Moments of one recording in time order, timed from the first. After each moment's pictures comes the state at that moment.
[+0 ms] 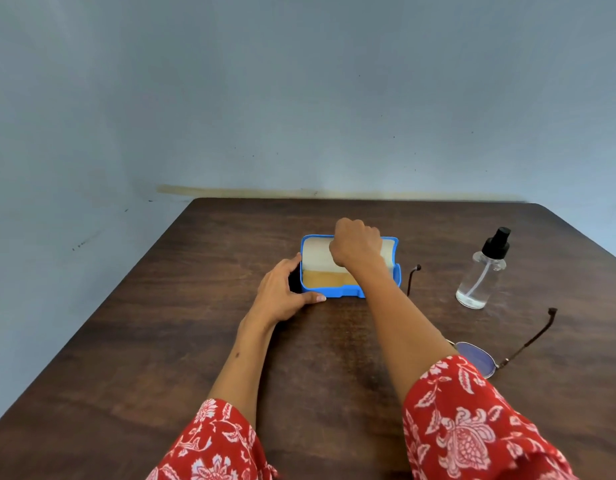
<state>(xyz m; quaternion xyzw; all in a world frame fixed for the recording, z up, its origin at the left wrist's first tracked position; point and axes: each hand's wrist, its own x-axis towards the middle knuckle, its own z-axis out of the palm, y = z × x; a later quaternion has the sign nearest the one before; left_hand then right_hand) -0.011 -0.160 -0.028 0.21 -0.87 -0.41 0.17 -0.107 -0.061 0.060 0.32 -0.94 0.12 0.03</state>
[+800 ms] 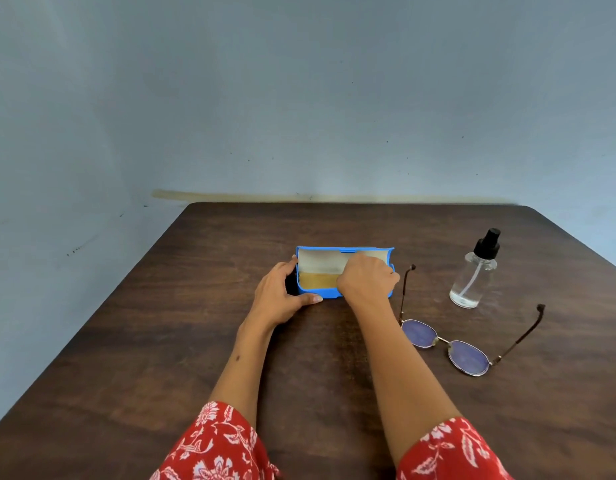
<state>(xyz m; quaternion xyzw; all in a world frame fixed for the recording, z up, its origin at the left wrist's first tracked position) -0.008 -0.156 -0.027 0.21 -0.87 -0.39 0.20 -0.082 -0.035 0.034 0.14 -0.98 0.15 -0.04</state>
